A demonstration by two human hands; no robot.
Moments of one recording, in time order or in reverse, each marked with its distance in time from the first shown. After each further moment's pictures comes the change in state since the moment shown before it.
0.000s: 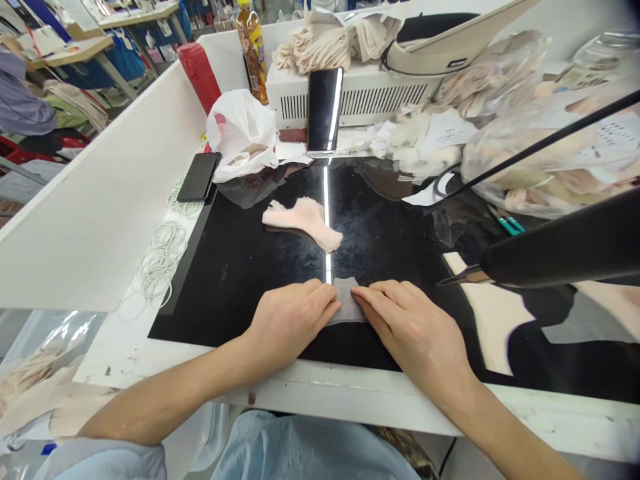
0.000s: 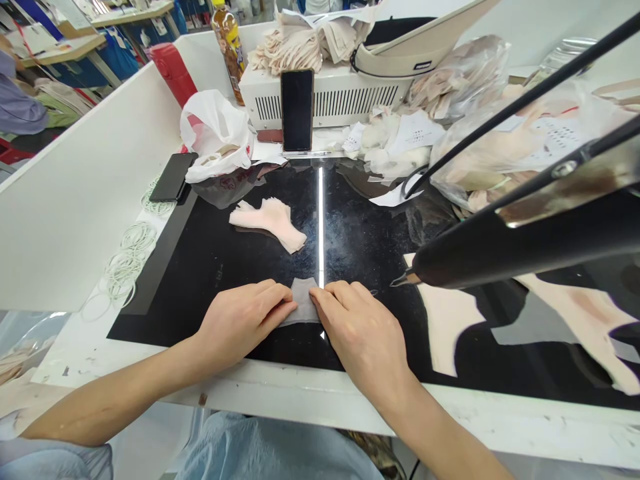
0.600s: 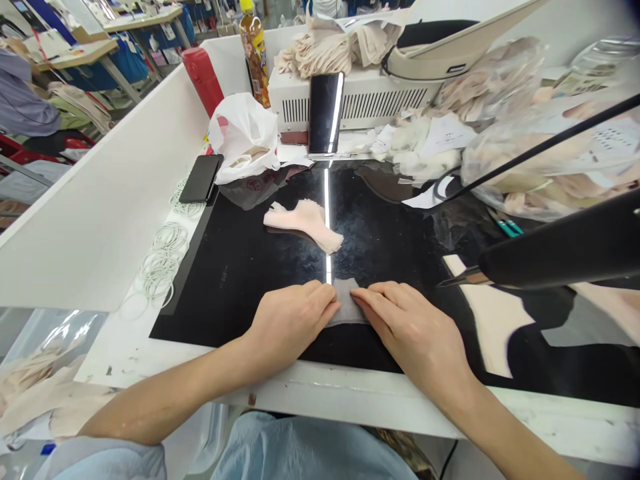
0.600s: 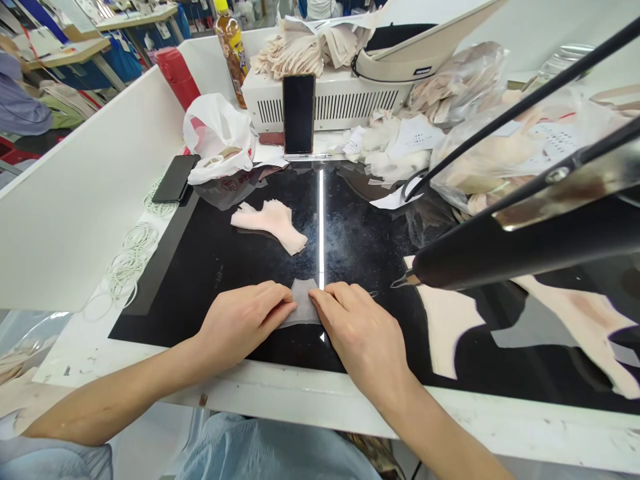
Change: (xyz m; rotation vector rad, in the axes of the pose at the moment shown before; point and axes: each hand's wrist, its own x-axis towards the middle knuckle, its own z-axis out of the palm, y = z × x) left_hand 0.001 0.000 -0.001 -0.017 0.002 -0.011; right_hand 0.001 0.000 0.002 0.004 0.002 0.016
